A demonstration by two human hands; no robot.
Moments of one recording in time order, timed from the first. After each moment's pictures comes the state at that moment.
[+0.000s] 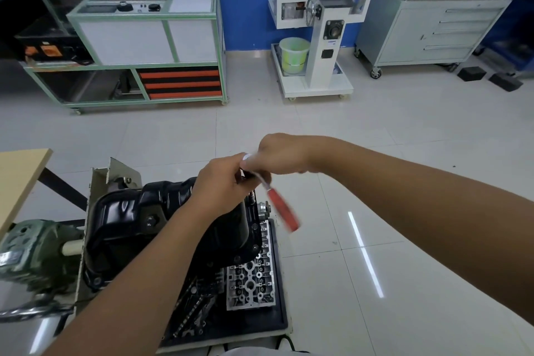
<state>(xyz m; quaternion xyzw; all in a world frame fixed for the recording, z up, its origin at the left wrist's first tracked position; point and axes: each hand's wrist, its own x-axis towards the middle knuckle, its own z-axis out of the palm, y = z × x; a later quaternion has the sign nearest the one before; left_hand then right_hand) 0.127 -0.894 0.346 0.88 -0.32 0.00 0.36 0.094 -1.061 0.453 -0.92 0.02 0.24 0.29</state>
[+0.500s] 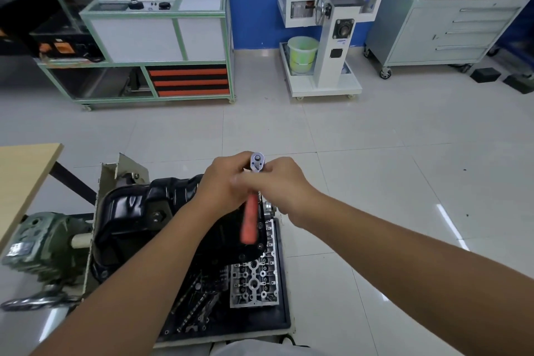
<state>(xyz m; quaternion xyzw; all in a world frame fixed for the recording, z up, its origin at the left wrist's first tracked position) 0.129 -0.888 0.342 0.84 -0.31 -0.04 0.44 0.051 -1.021 0.404 -0.78 0.21 0.11 0.58</state>
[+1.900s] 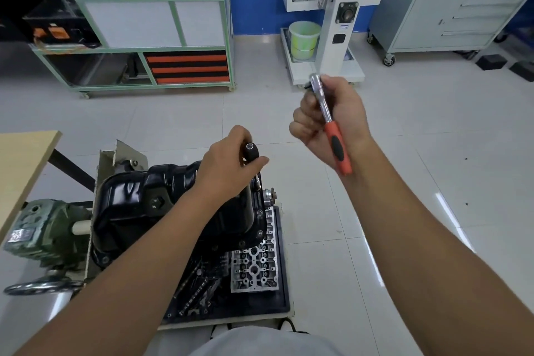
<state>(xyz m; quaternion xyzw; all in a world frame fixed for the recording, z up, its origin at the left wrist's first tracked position) 0.129 -0.895 0.338 0.88 -0.27 0.04 0.40 0.078 -1.095 0.433 -0.39 0.09 -0.01 0.92</state>
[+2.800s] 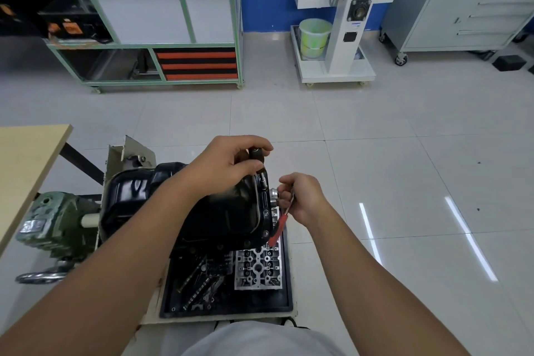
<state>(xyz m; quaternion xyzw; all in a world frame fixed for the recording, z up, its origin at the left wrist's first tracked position) 0.140 -0.870 0.364 0.79 -0.36 -0.16 0.47 0.067 -1.053 0.278 -0.45 0.40 0.06 0.79</state>
